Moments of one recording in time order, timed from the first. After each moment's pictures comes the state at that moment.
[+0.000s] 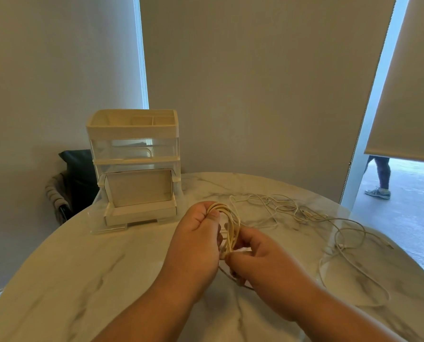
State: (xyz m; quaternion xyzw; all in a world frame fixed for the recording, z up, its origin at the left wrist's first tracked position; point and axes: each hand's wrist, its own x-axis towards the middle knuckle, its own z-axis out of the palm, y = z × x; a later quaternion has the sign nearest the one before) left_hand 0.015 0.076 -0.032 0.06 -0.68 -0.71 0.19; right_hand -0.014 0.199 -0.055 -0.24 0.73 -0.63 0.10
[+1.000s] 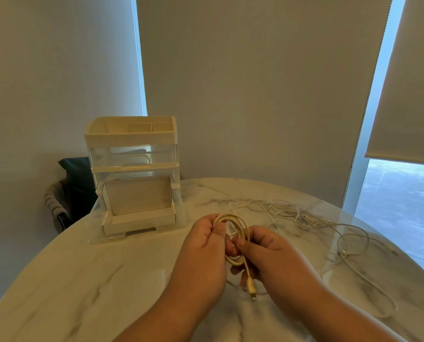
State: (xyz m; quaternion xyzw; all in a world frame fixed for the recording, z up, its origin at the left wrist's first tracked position) left_hand 0.008 0.079 -0.046 0.03 -0.70 -0.69 0.18; right_hand -0.030 0.203 -0.055 -0.16 0.69 -0.70 0.09
